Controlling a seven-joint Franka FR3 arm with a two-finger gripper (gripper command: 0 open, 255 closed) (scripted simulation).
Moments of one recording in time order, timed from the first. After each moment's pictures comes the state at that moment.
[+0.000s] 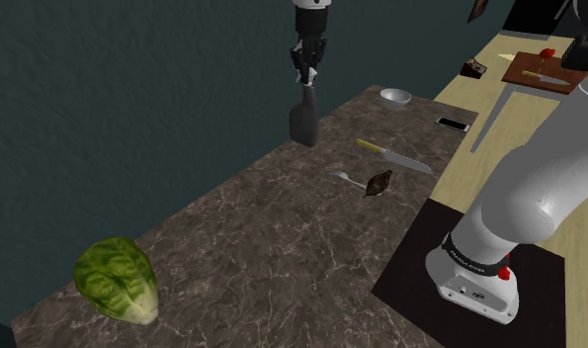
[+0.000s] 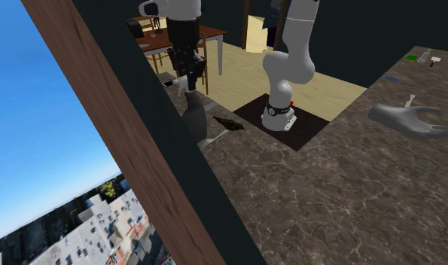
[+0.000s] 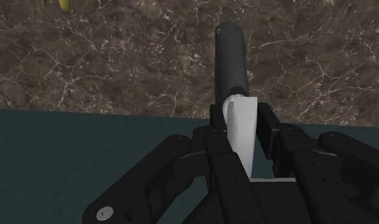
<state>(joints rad) -0.06 -0.10 0.04 -1.80 0.00 1.73 -0.07</state>
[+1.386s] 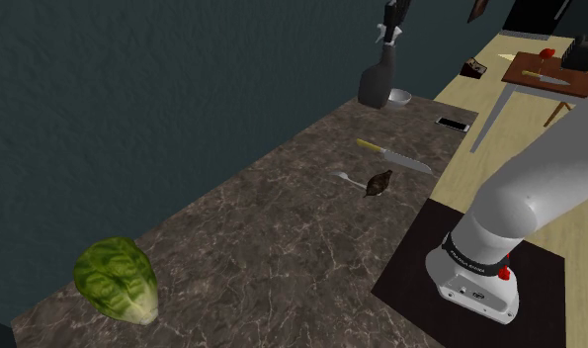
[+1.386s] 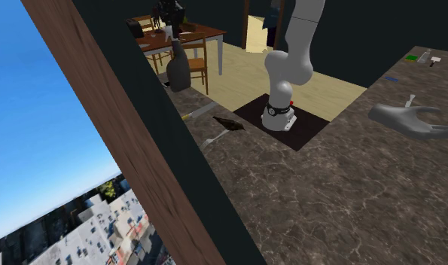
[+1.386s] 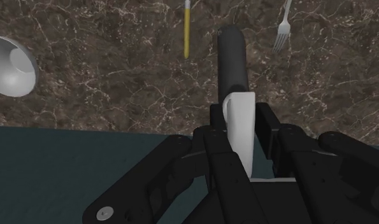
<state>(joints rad) -0.26 -0.21 -0.25 -1.72 -0.04 1.55 -0.55</state>
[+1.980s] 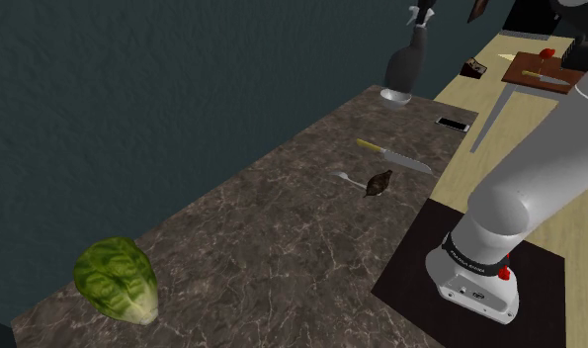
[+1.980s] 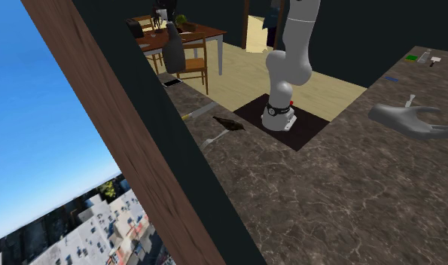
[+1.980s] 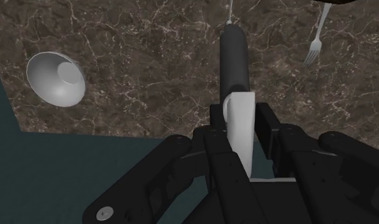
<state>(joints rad) -0.34 -0.09 -0.40 -1.49 -0.02 1.44 -0.79</state>
